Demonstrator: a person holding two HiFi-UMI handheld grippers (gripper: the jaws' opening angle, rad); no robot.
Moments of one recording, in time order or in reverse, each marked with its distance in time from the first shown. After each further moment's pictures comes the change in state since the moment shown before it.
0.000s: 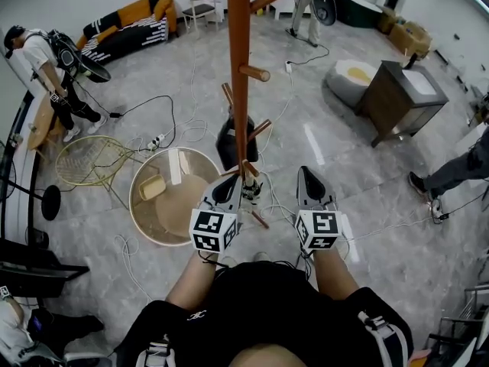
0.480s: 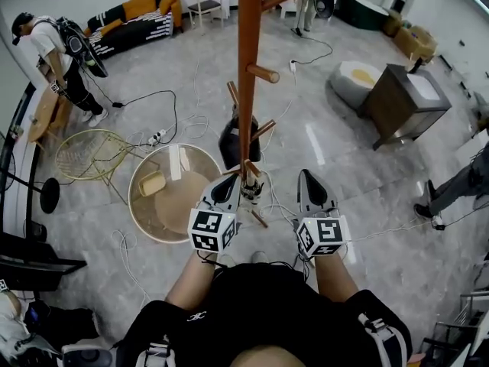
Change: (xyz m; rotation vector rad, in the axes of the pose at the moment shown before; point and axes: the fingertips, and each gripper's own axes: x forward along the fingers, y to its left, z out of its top) left arm 0.007 0.017 -0.006 -0.030 0.005 0.025; right arm 0.005 0.009 0.007 0.057 -0.062 0.063
